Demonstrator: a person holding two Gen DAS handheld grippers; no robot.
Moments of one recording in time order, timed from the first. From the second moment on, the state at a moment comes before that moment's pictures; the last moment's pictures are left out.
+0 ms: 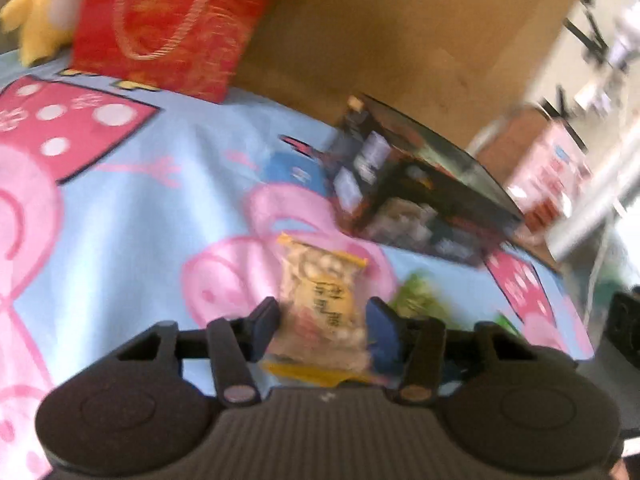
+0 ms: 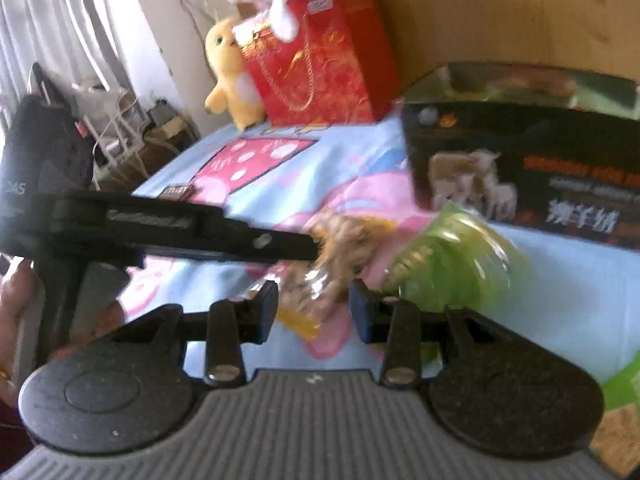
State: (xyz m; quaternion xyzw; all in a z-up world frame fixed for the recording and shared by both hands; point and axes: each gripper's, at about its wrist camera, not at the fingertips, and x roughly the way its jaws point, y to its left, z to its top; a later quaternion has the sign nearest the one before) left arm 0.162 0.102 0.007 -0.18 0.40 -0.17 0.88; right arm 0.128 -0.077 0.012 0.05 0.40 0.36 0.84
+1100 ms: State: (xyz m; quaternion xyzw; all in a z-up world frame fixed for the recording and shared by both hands) left arm 0.084 0.113 -0.004 -0.26 0.43 -0.23 0.83; right arm 0.078 -0.142 0.008 0.11 0.40 0.37 0.83
